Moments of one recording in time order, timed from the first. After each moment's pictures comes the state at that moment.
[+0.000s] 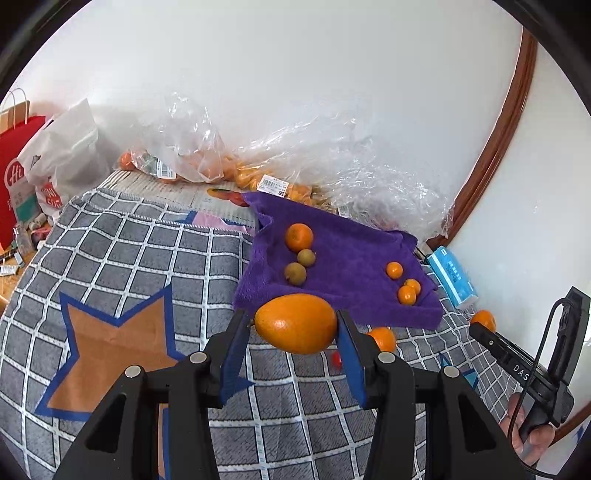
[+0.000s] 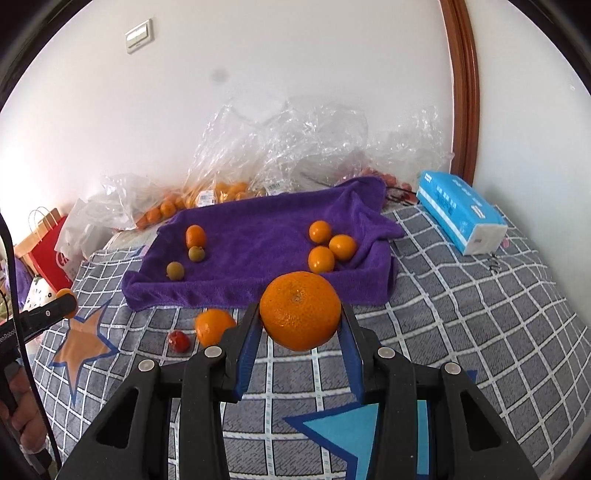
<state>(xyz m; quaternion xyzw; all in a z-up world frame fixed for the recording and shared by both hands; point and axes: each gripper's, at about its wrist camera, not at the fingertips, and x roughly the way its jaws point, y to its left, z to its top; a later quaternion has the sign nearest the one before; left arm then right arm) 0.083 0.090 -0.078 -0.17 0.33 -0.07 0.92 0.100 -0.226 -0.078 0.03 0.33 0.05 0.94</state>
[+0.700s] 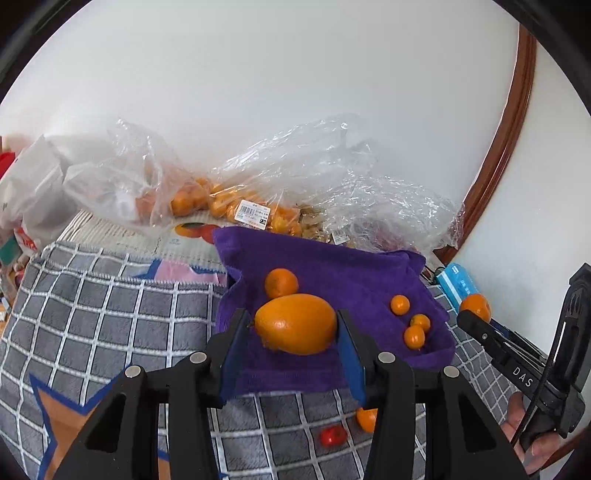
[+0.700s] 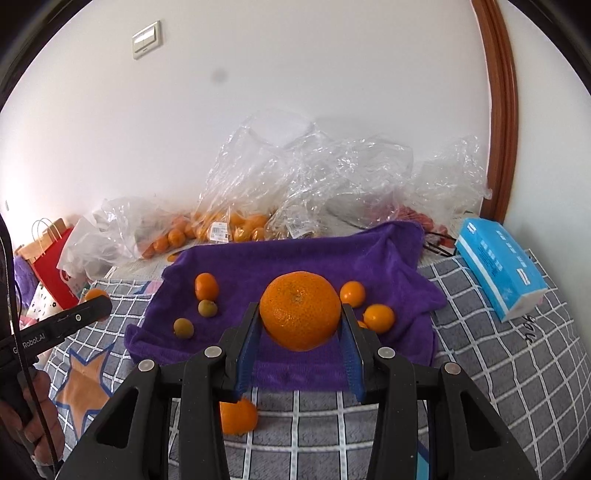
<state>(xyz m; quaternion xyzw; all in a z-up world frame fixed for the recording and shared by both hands) 0.167 0.056 -0.058 -0.14 0.33 -0.08 0.93 0.179 -0.201 -0.061 0.02 0.32 0.08 0.94</state>
